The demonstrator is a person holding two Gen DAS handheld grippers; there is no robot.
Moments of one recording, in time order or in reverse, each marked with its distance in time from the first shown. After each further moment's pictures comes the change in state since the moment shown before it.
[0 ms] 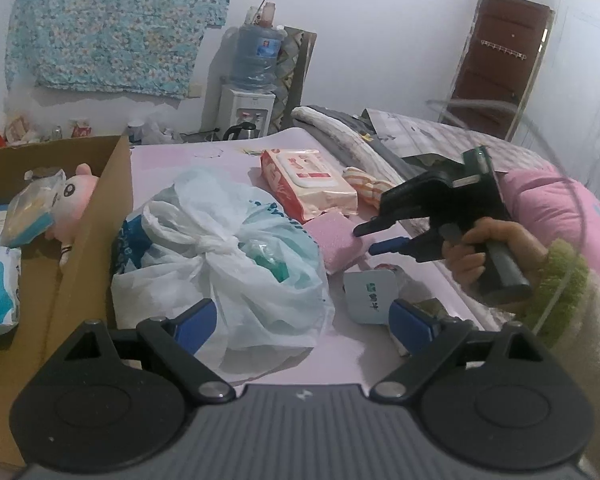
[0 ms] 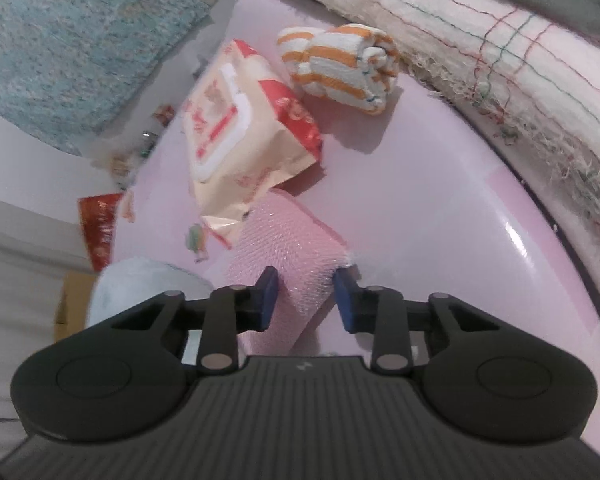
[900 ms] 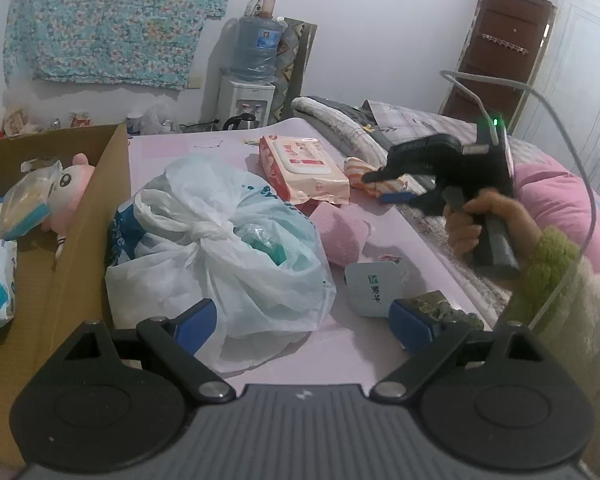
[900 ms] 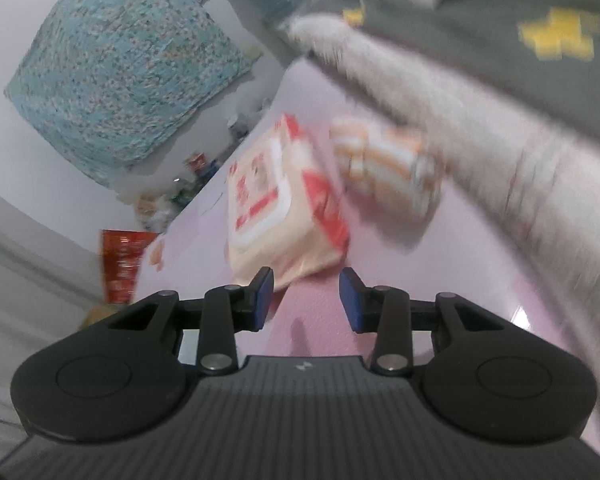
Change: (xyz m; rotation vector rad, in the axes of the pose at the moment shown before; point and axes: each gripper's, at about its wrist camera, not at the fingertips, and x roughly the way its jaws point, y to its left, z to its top) left arm 0.008 -0.007 -0.006 -0.003 0.024 0.001; right arm -0.025 0.013 0.026 -0.146 -0.220 0.033
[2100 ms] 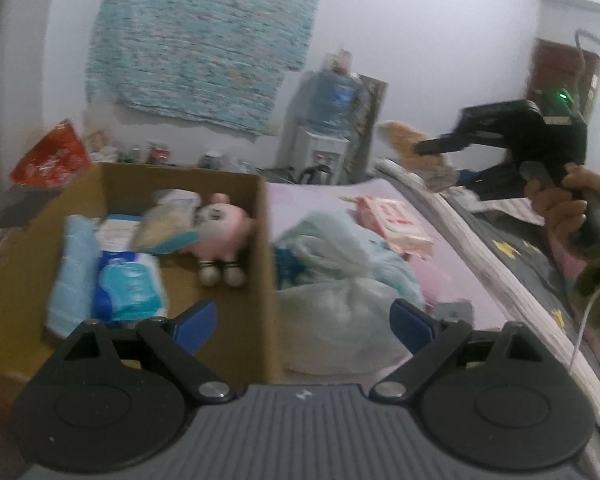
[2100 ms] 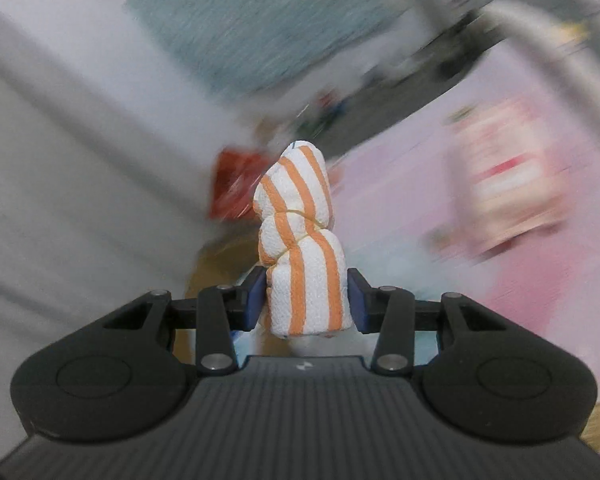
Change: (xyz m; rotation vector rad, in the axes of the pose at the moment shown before) left arm -0.120 0.088 -0.012 -0.107 -0.159 0.182; right arm -0.054 0.185 -0.029 -0.208 0.240 0.322
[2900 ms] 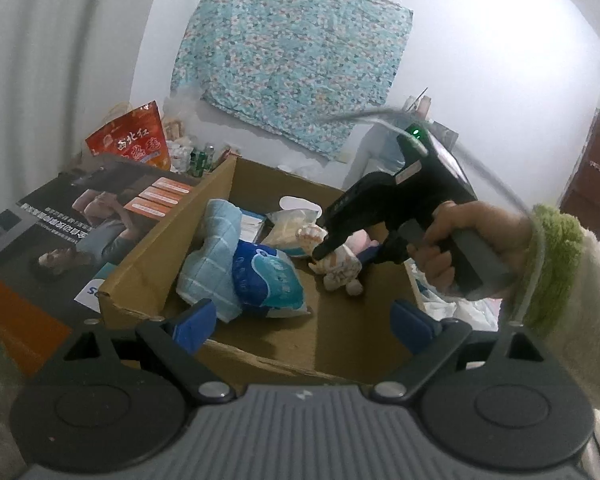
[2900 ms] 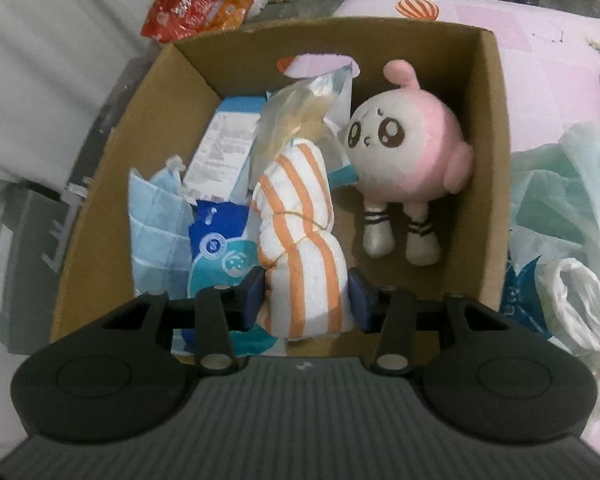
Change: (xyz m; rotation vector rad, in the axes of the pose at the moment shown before) left arm -0.068 0.128 -0.021 -0.198 -0.075 0.099; right arm 0.273 0.164 -0.109 -0.255 0.398 -0.416
